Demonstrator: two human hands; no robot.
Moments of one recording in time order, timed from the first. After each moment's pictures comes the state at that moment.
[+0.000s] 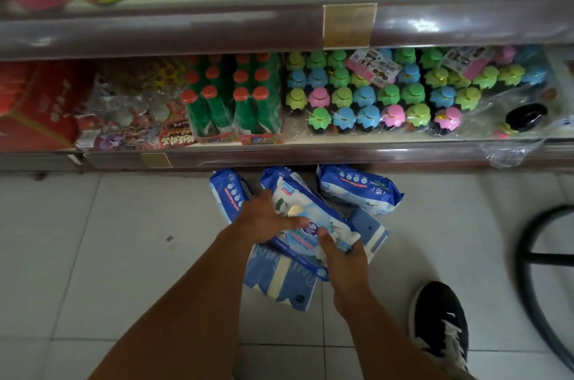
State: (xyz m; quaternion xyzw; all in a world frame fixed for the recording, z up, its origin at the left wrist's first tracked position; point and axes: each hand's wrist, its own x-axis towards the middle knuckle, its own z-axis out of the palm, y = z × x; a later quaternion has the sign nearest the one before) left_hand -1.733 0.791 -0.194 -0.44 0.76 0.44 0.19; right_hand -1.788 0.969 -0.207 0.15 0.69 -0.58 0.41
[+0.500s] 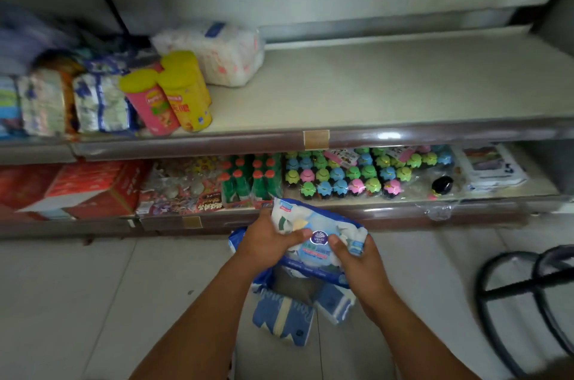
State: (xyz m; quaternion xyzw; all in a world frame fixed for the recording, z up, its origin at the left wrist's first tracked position) left_hand -1.719 0.831 -0.020 -0.40 0.73 0.55 -0.03; right_hand -1.818 1.003 -0.047 -0.09 0.69 -0.64 0.33
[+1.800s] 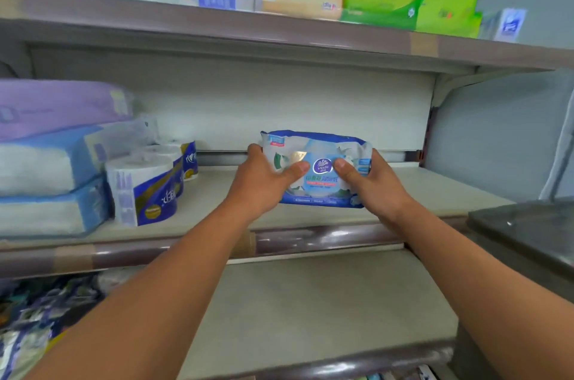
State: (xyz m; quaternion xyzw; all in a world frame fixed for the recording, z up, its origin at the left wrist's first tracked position) left_hand -1.925 0.813 0.471 -0.19 0.81 0.39 -0.38; right_hand -2.045 0.974 0.464 -0.40 0.66 -0.63 0.01
